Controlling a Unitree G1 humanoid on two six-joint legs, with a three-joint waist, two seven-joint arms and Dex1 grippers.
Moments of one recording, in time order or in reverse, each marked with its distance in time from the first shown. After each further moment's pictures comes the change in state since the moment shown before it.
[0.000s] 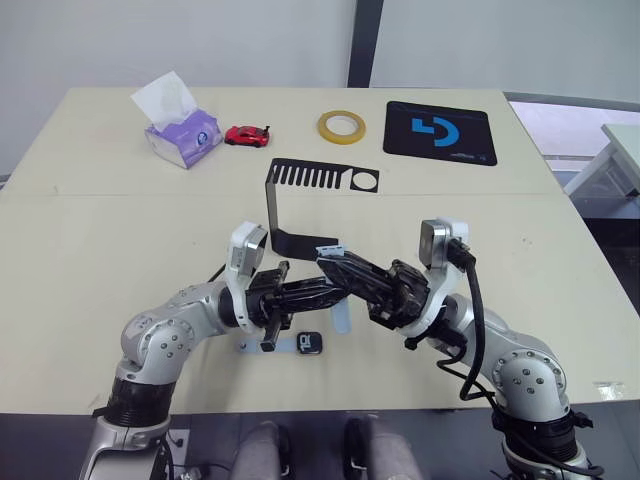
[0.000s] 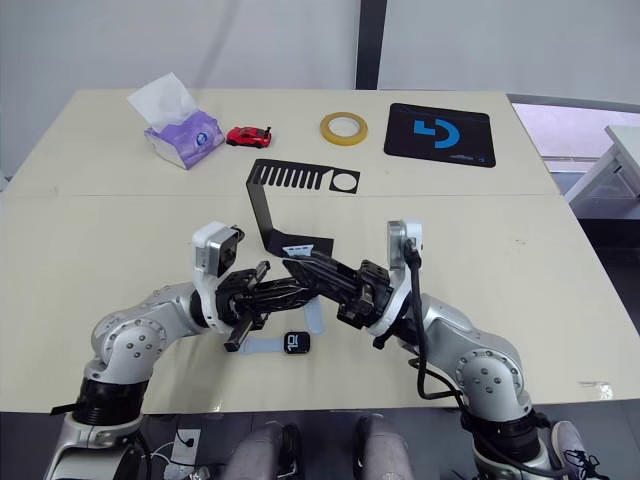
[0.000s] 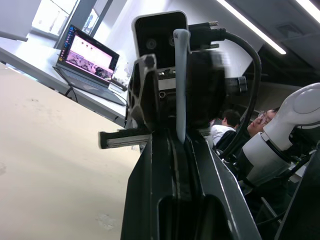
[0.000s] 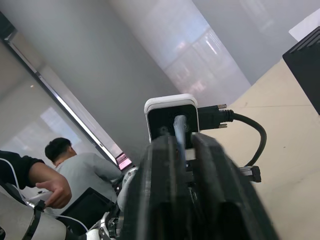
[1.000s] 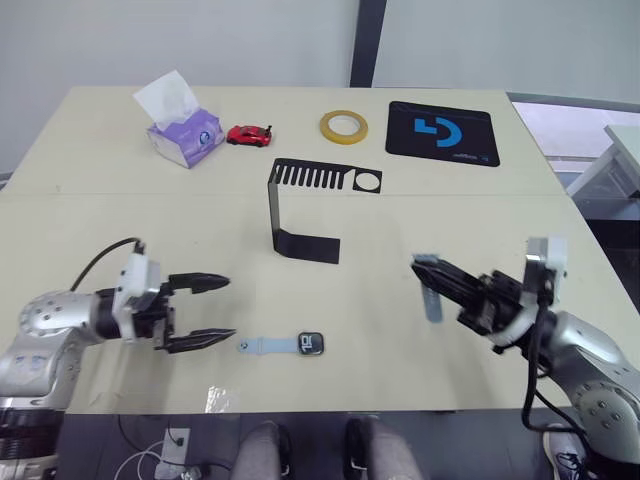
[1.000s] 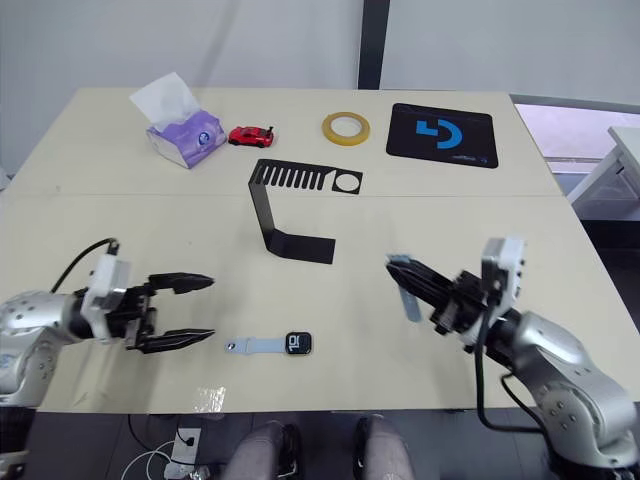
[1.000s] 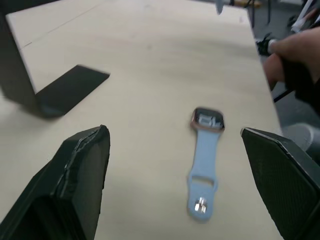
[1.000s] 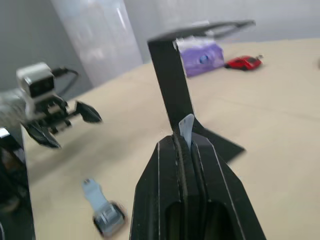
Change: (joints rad) left arm 0.288 0.433 0.256 0.293 0.441 -0.683 -0.363; right arm 0.352 -0.318 -0.321 -0.018 -0.383 -0.281 0.284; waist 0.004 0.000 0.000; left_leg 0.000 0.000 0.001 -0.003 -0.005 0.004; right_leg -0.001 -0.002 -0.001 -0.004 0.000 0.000
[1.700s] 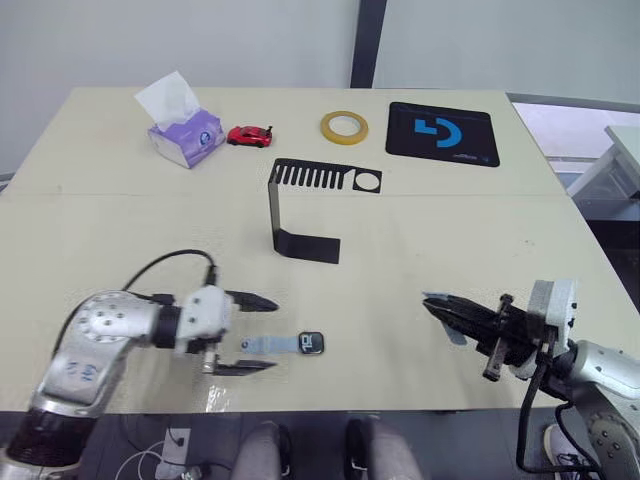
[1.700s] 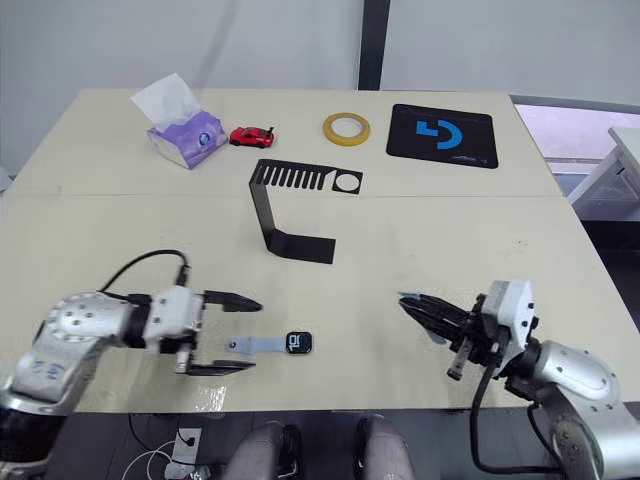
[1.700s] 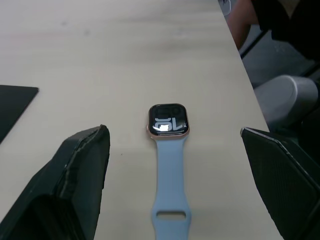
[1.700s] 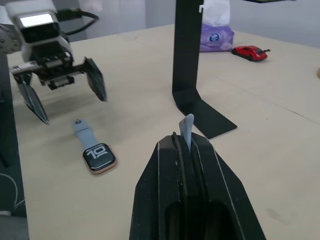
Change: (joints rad) left arm -0.103 -0.068 -0.345 -0.335 0.257 0.098 0.188; right arm 0.102 -0.003 0.034 -0.036 -0.249 -0.225 0.160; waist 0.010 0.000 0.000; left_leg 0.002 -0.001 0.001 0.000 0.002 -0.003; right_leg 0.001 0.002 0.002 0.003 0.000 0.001
